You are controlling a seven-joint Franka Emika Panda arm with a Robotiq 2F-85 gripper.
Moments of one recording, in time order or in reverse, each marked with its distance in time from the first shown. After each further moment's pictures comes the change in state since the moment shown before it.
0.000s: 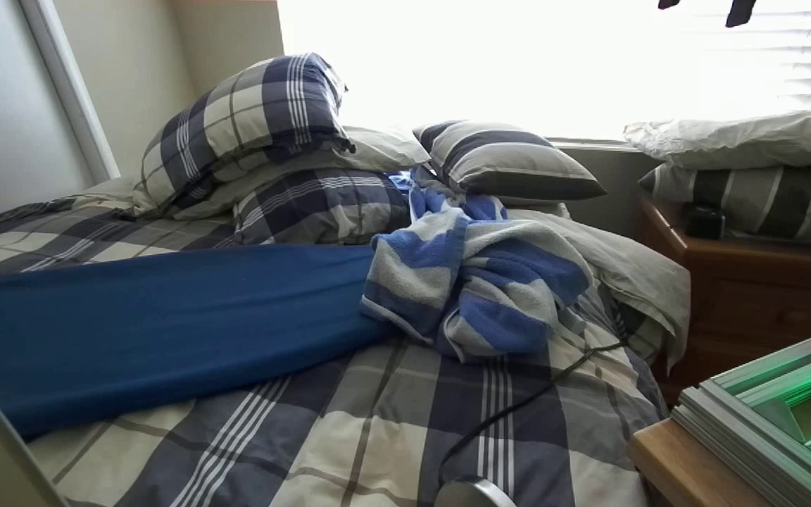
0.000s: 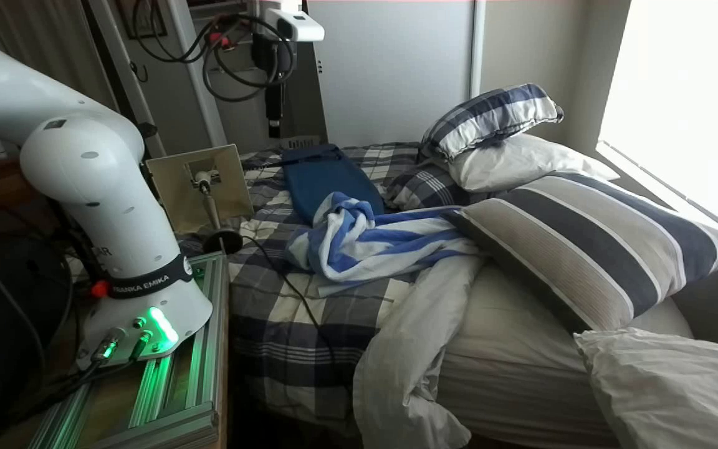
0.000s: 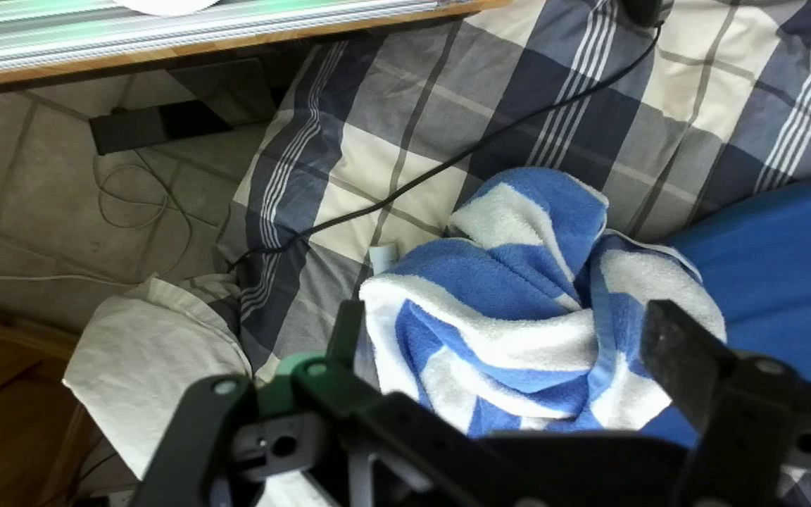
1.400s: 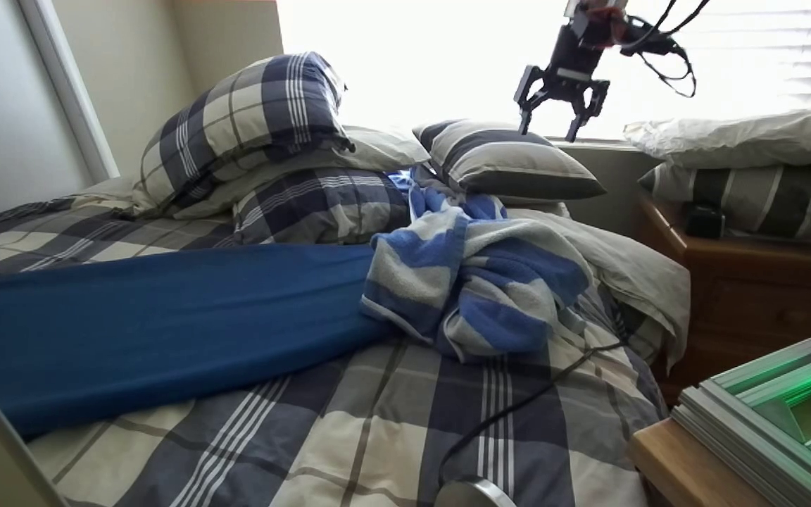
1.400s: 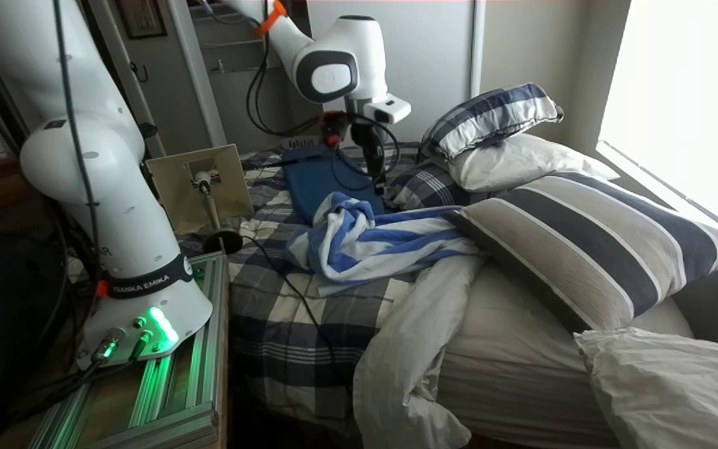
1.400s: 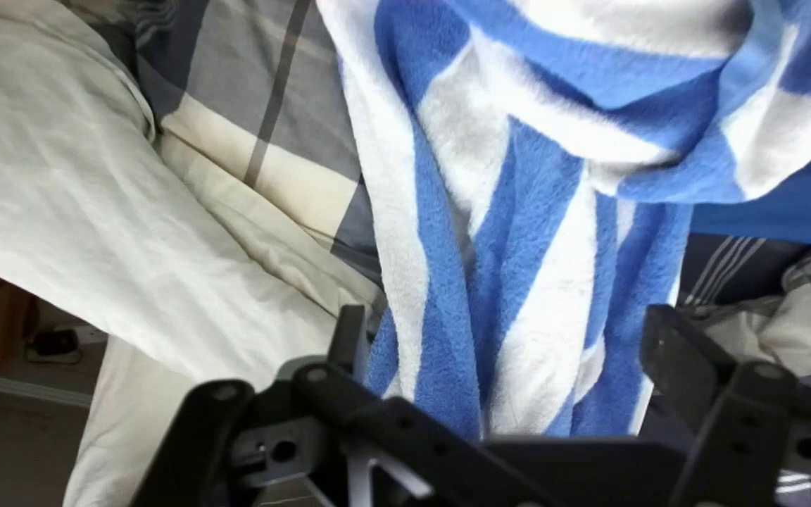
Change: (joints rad) arm -0.005 0.729 0.037 0.135 -0.029 0.858 -0.058
